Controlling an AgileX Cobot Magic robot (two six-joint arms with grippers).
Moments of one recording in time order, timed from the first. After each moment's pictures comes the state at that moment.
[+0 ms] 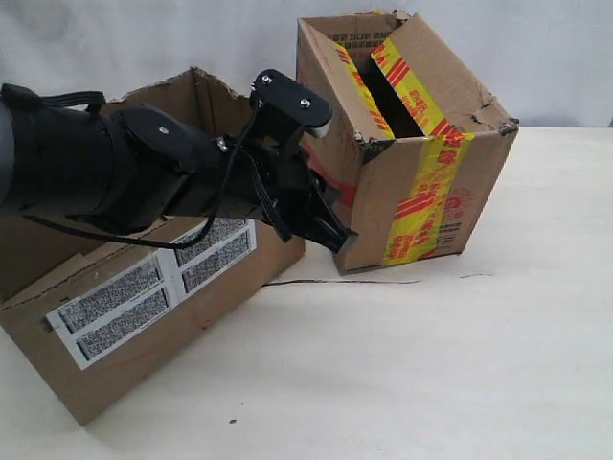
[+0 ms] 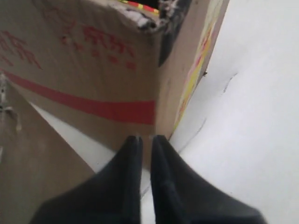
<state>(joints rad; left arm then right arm) -0.73 1.77 -1.07 -1.24 0.07 1.34 0.26 0.00 0.00 0.17 0.16 -0.18</state>
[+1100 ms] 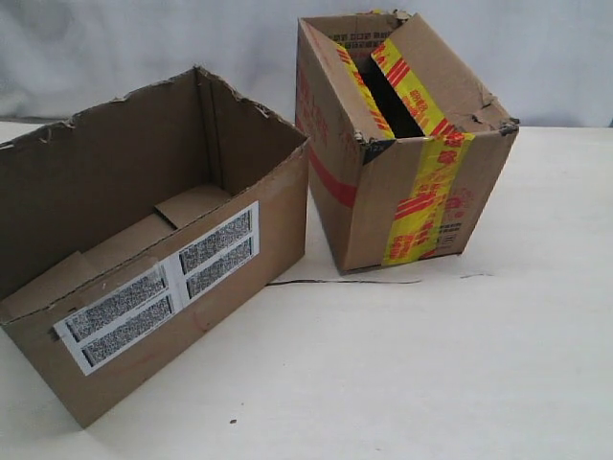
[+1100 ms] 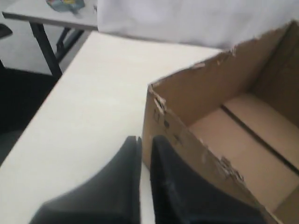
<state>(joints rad) 0.44 0.43 -0.58 -0.39 0.82 0.38 0.26 0.00 0.00 0.17 0.16 -0.18</state>
